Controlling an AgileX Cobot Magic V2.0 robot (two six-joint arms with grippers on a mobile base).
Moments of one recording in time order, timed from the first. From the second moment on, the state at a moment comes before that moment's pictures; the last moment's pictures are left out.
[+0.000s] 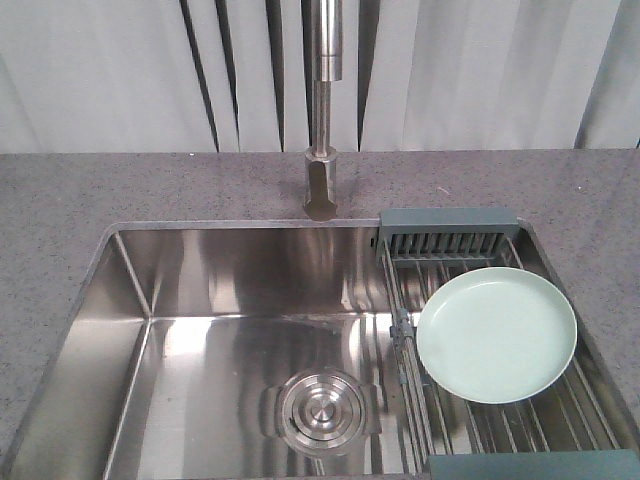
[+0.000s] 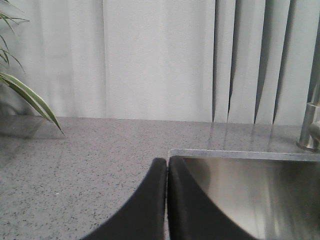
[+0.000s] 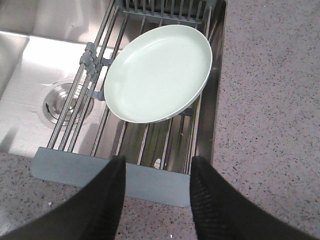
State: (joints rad) left arm 0.01 -0.01 0.02 -0.01 0.02 -0.04; right arm 0.10 0.55 -0.77 0.07 1.07 -0.10
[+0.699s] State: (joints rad) left arm 0.01 -0.01 0.02 -0.01 0.02 -0.04; right arm 0.00 0.21 -0.33 -0.01 0.49 -0.10
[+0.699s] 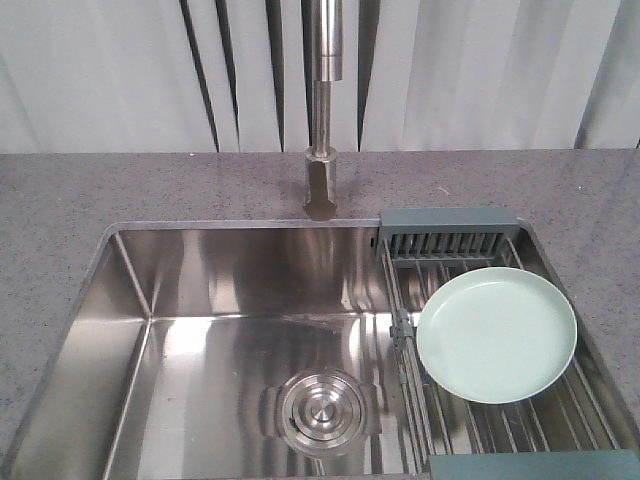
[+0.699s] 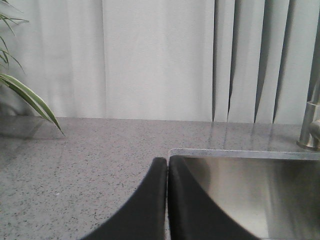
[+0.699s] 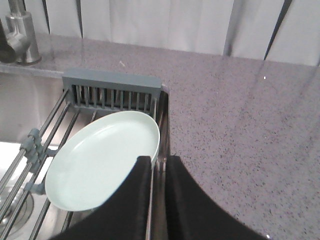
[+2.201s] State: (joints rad) left arm 0.01 -0.01 0.02 -0.01 0.02 -0.04; right arm -0.03 -0.01 0.03 0.07 0.05 -0.10
